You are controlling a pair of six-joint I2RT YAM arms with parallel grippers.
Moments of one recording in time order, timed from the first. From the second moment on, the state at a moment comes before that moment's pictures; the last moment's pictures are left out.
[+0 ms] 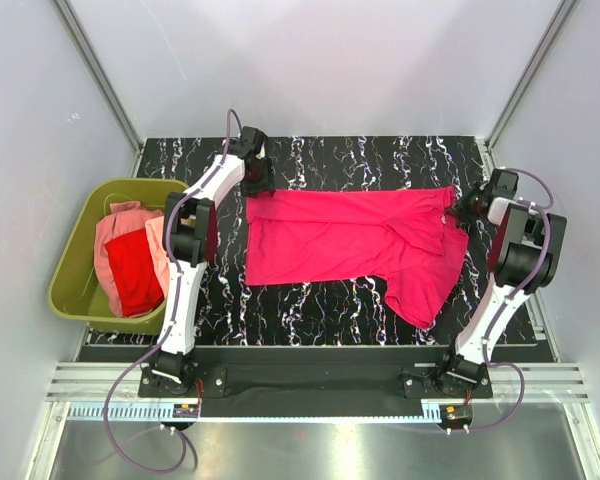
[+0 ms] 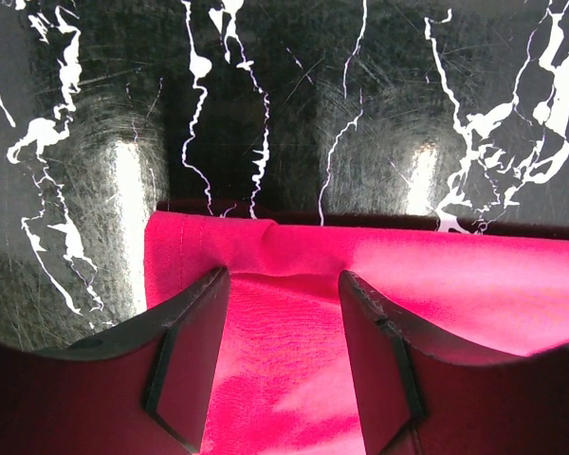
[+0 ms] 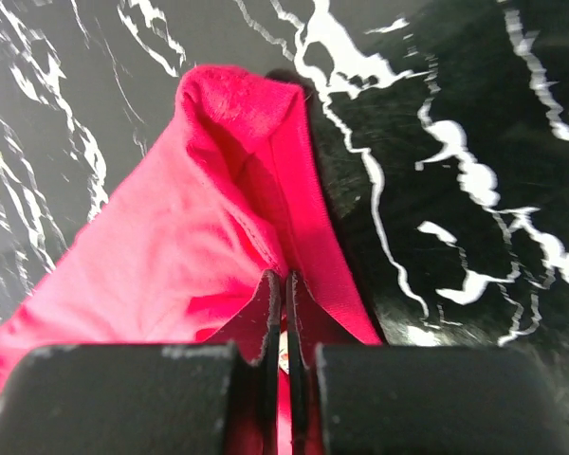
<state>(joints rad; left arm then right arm) -0.26 2.46 2.15 -0.76 0.02 -0.37 -0.34 2.05 1.30 -0.11 -0.33 0.52</state>
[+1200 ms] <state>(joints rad) -0.26 2.46 2.15 -0.75 0.02 -0.39 -0.36 2.19 1.67 -0.27 -0.38 0.54</state>
